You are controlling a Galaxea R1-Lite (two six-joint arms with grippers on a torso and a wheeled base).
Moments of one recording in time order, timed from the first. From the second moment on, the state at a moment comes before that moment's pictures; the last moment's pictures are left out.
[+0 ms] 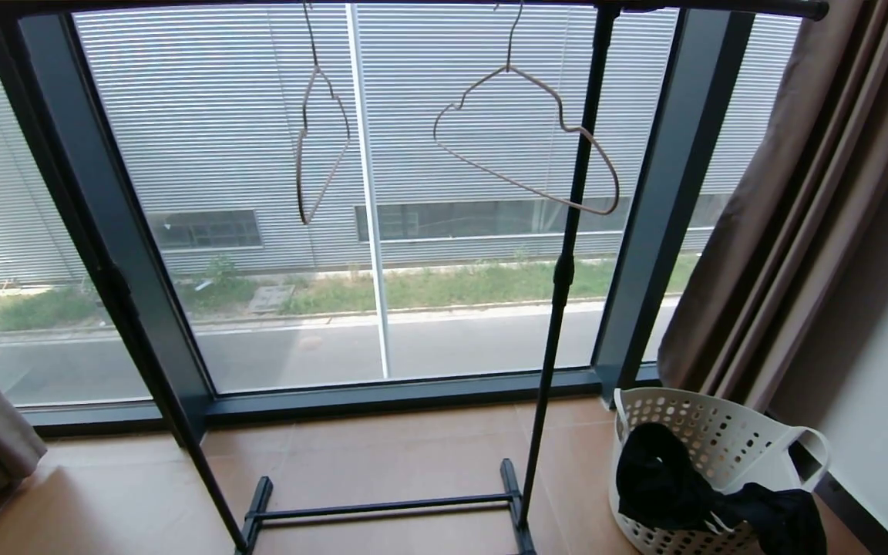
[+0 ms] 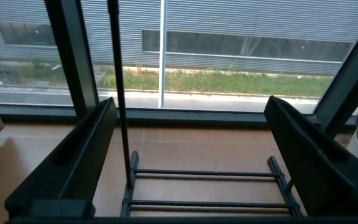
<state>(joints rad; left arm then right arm) 0.00 0.00 0.00 0.00 0.09 -0.04 0.00 0.01 0.00 -0.05 -0.01 -0.01</state>
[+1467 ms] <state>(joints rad) 0.00 0.00 0.00 0.00 0.09 -0.04 0.00 0.01 0.00 -0.05 -0.01 0.00</state>
